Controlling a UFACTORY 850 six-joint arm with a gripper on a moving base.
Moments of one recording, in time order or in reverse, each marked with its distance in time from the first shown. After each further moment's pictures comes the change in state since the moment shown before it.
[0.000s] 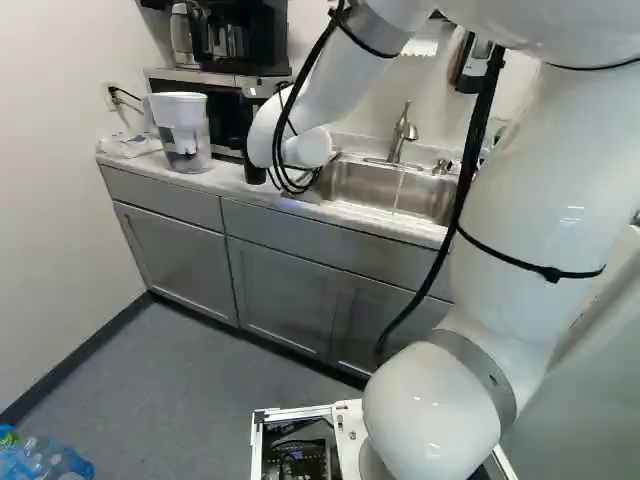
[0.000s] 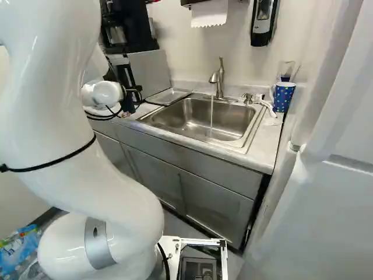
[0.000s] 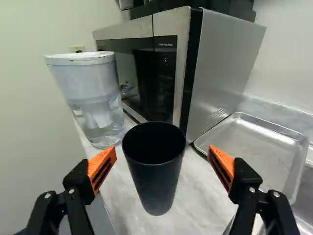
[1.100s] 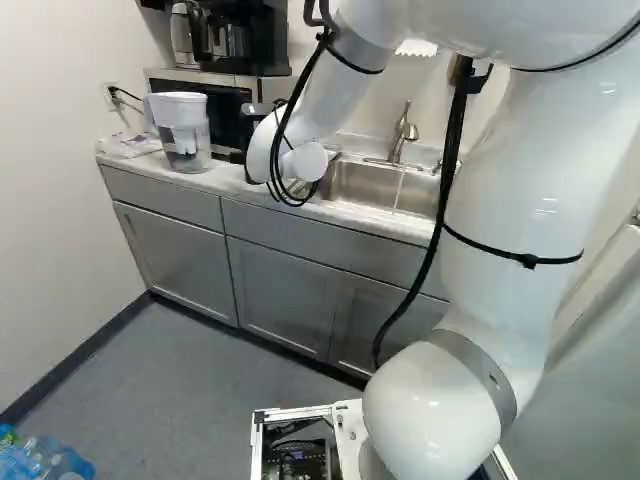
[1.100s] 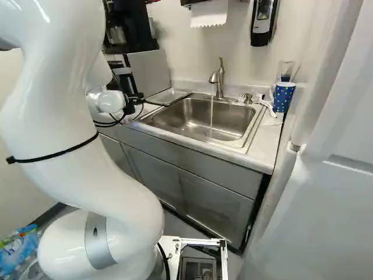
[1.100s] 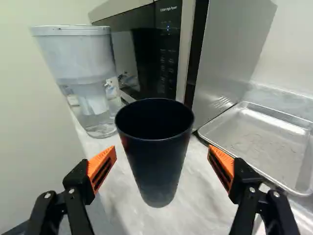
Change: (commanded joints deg) arm 0.1 -3.3 0.9 0.0 2.4 0.0
